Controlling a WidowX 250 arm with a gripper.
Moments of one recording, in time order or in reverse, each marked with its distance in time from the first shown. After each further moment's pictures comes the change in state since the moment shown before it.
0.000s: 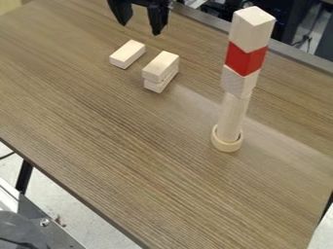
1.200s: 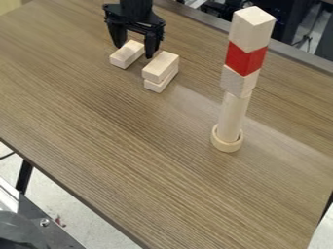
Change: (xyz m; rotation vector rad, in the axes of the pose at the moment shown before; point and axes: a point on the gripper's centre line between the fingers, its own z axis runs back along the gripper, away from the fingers) arm 0.006 0.031 -0.070 0.101 0.129 0.048
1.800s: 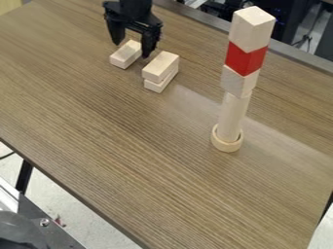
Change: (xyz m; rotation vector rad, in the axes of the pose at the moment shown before) arm 0.005 0.004 -0.002 0.034 0.009 -0.080
